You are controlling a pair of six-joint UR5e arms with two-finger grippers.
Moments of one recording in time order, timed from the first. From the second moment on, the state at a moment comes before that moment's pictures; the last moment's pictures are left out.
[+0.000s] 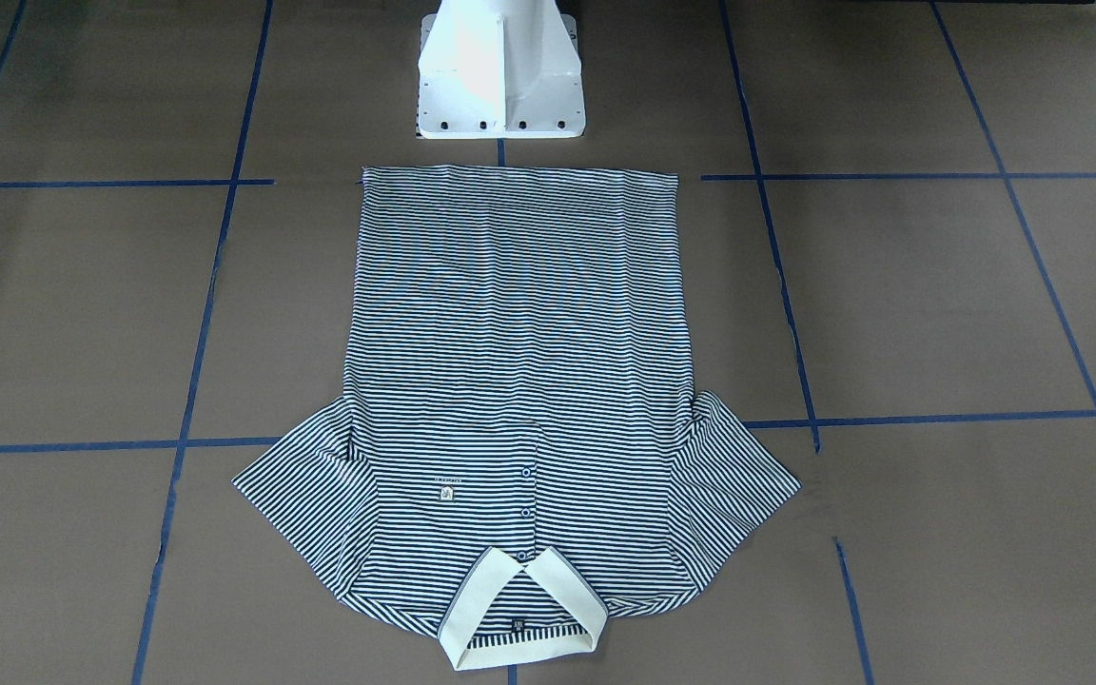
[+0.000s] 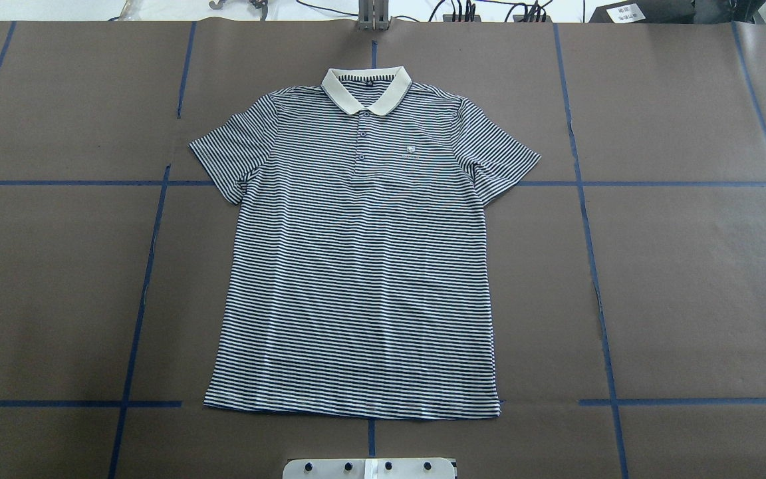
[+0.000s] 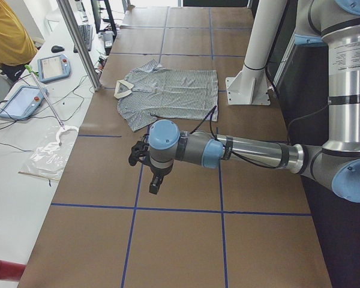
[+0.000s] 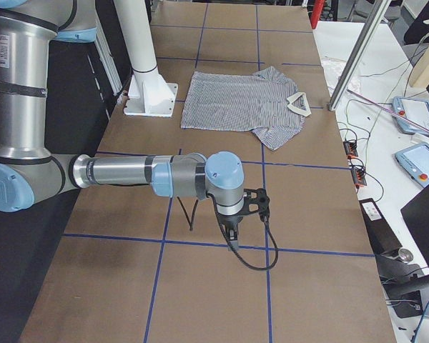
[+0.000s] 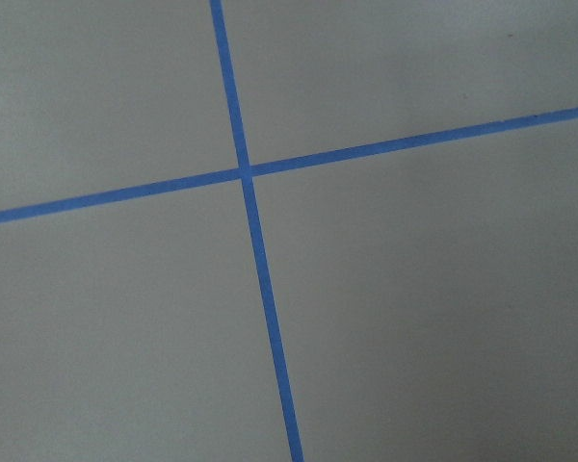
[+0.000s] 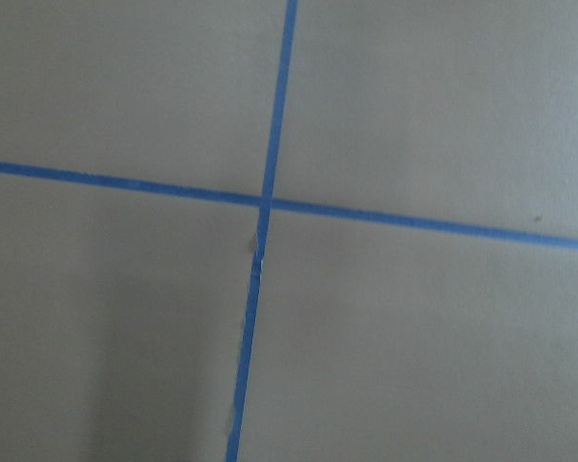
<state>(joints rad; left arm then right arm) -1.56 -1.48 -1.82 -1.78 -2.41 0.10 1.67 -1.68 1.79 -1.51 2.30 -0.11</state>
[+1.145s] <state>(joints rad) -1.56 -1.65 -1.76 -2.14 -2.41 -0.07 1.41 -1.34 1.68 -1.22 2.32 0.53</state>
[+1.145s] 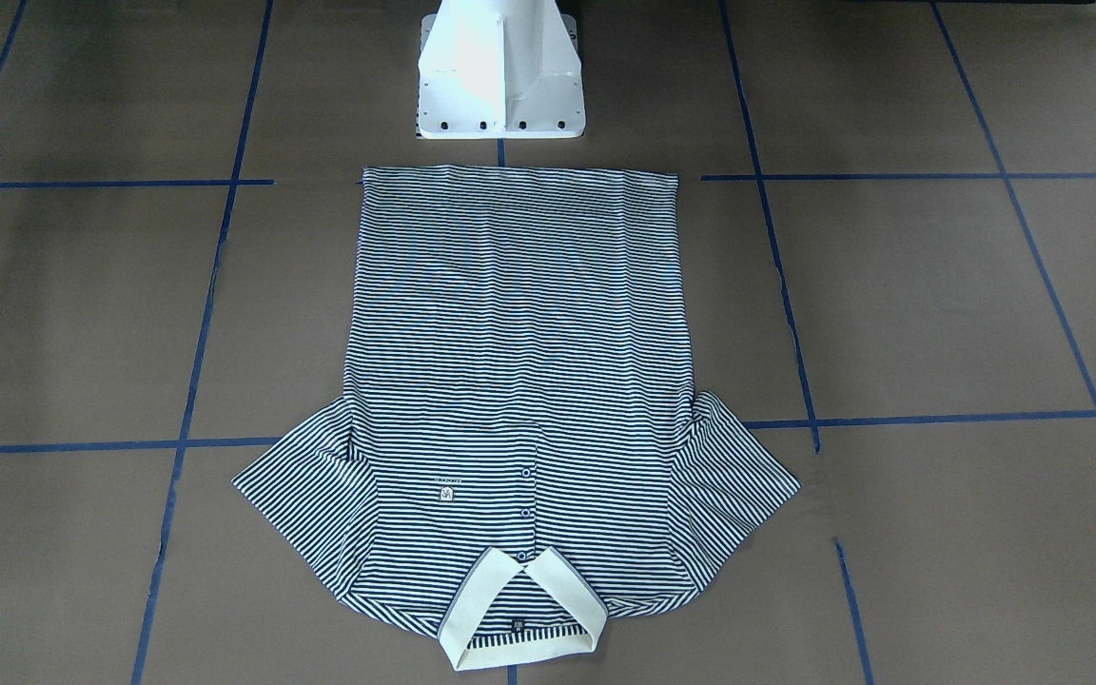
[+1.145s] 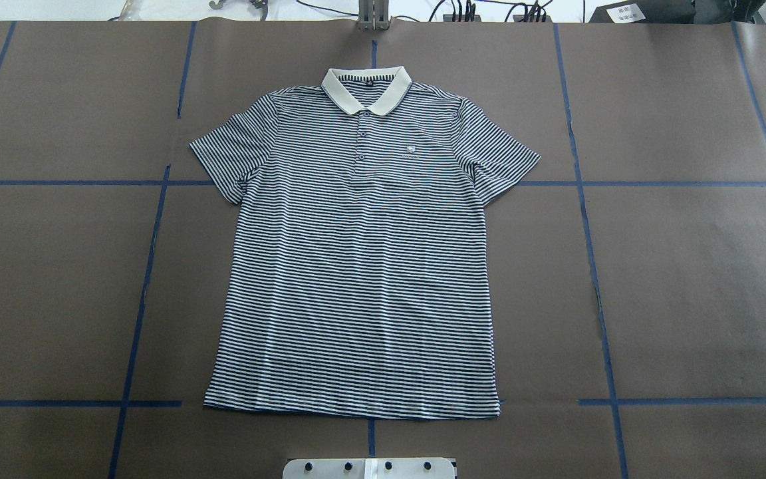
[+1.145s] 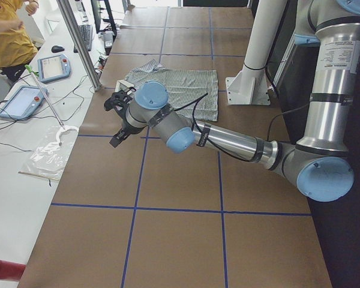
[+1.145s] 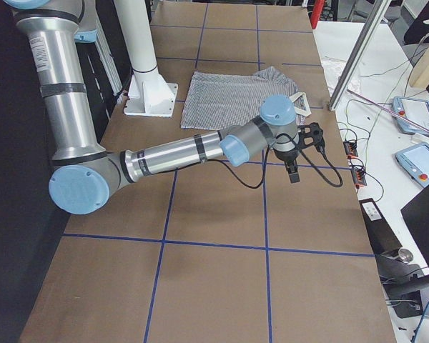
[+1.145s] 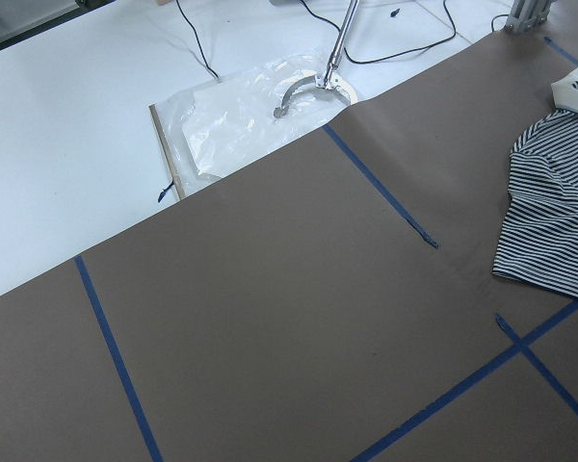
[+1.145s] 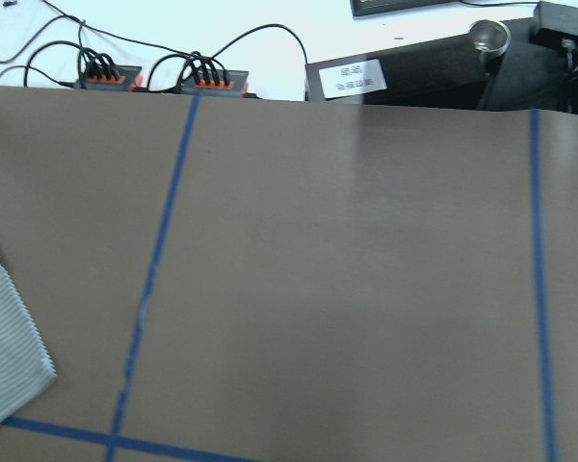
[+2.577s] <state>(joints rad) -1.56 -1.65 -1.76 -2.14 -2.41 -0.07 0.84 -1.08 1.36 -0.93 1.81 1.16</state>
